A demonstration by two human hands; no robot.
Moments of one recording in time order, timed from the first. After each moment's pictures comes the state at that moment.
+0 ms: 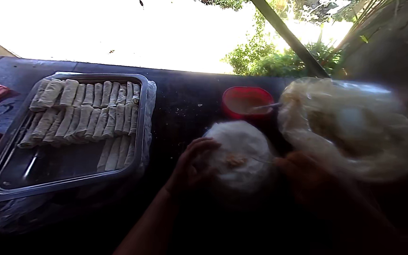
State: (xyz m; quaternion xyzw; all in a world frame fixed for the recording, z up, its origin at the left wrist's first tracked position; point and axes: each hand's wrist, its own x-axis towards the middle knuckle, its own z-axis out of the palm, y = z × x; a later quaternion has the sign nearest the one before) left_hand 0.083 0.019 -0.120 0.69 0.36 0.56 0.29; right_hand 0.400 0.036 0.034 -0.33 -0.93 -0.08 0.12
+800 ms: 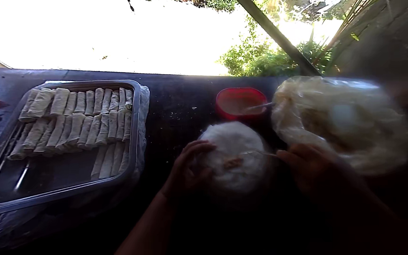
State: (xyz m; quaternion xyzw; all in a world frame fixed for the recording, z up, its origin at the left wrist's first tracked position) left_hand 0.085 0.019 -0.120 0.69 0.37 0.55 0.28; right_hand 0.412 0.044 0.039 -0.36 -0.92 -0.10 0.11
